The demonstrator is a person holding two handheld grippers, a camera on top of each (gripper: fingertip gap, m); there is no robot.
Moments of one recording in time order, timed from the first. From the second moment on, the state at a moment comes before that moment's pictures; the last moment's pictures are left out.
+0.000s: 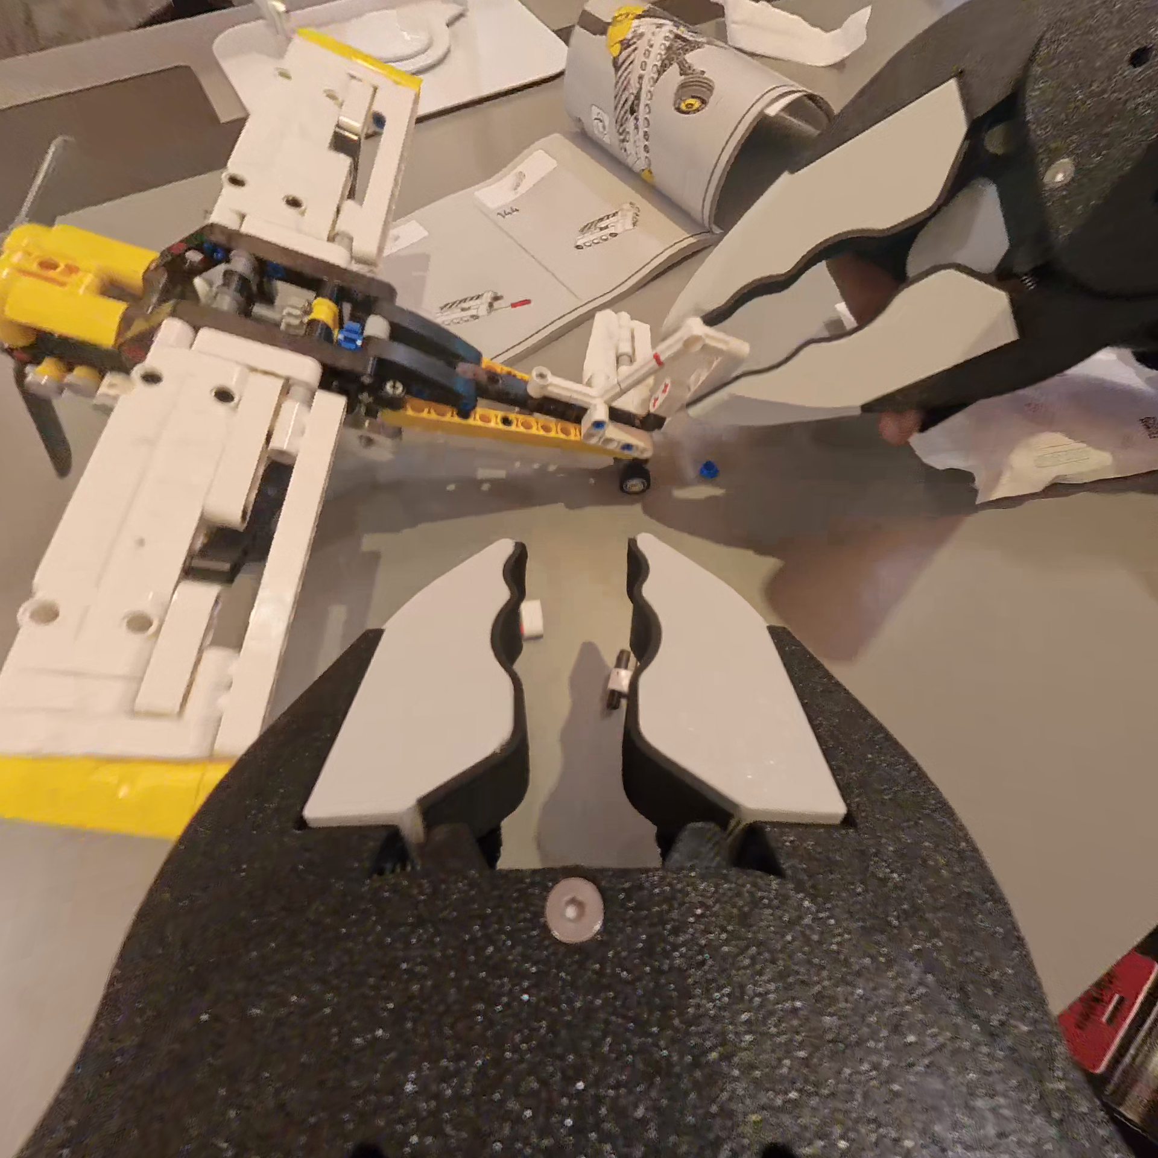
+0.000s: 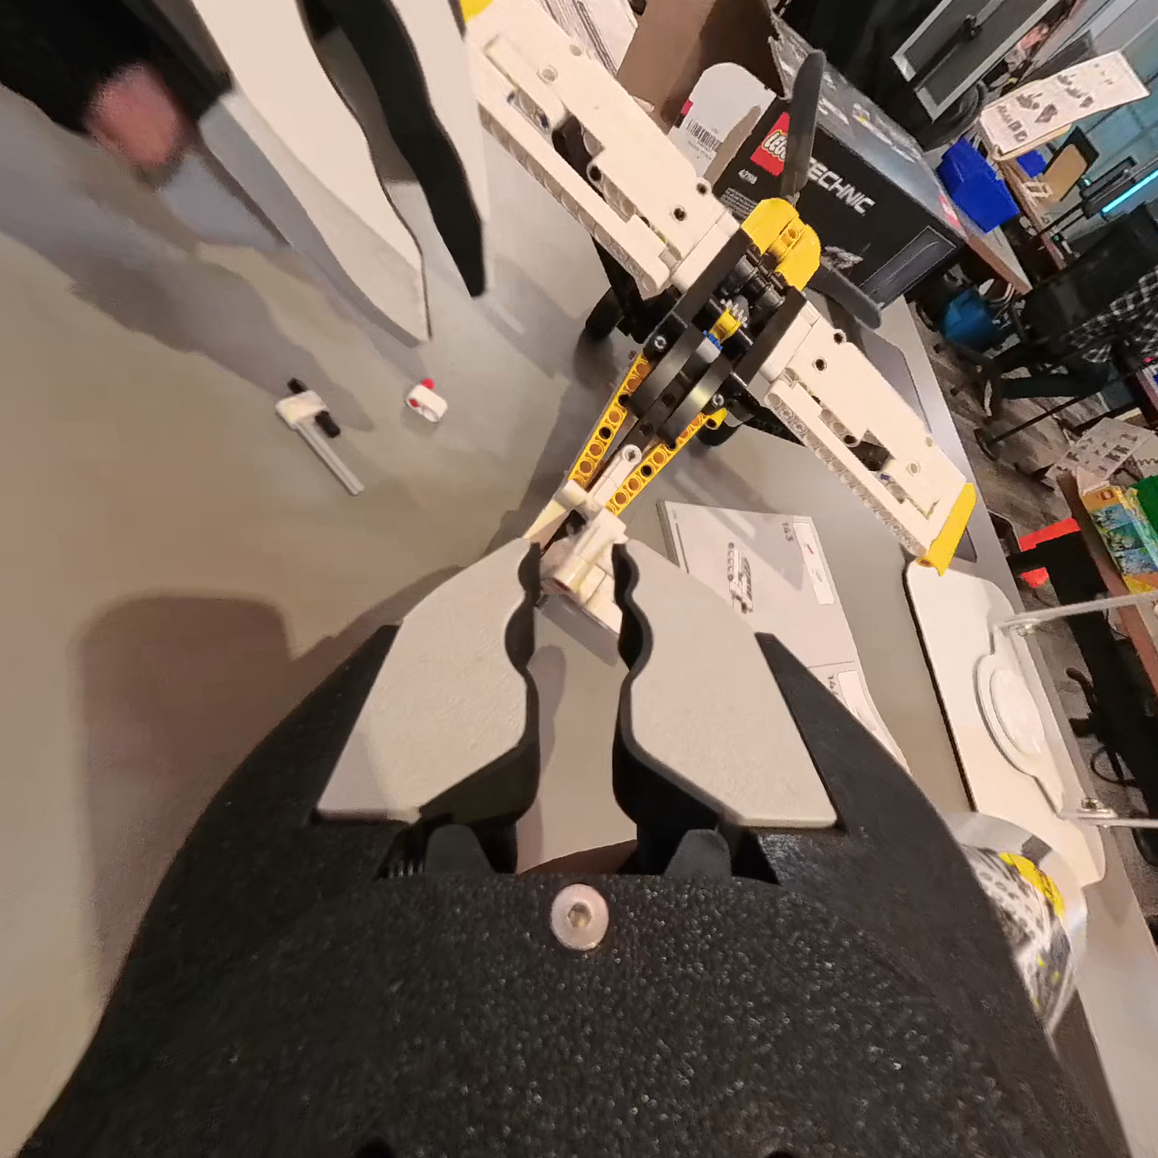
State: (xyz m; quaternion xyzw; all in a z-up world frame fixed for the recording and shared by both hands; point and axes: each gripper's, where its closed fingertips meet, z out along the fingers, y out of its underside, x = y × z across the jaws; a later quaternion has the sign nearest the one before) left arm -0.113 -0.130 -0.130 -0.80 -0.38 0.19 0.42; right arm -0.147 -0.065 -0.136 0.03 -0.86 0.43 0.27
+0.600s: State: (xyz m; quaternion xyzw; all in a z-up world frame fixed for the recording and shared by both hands) left arm -0.093 -0.191 -0.130 -0.76 -0.43 0.16 0.46; right arm -0.209 -0.087 -0.136 0.01 -0.90 0.35 0.26
